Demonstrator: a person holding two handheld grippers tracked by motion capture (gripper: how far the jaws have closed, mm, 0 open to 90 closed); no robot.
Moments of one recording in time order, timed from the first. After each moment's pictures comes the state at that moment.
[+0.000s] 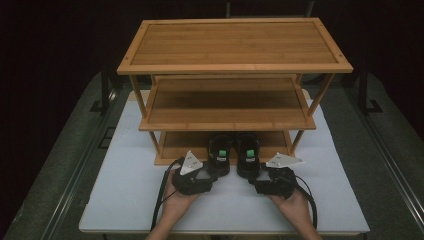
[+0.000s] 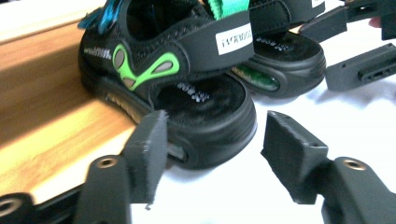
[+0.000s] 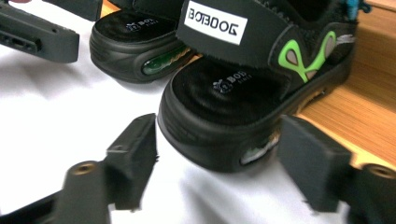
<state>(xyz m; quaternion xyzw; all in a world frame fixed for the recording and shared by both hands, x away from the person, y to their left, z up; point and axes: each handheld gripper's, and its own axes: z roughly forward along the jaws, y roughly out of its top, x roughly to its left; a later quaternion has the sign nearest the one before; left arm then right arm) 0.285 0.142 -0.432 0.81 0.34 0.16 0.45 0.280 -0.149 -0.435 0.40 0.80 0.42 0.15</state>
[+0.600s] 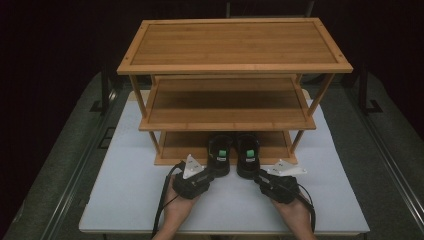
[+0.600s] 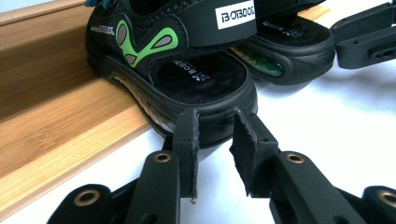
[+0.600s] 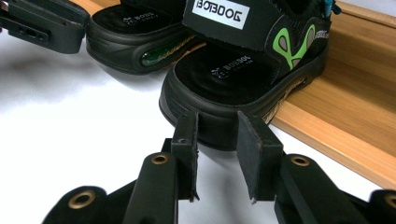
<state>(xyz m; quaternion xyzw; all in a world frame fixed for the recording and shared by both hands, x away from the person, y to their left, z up) 0.276 0.136 -0.433 0.81 0.36 0.17 0.43 0.261 -0.145 -0.434 0.41 0.79 0.41 0.20</state>
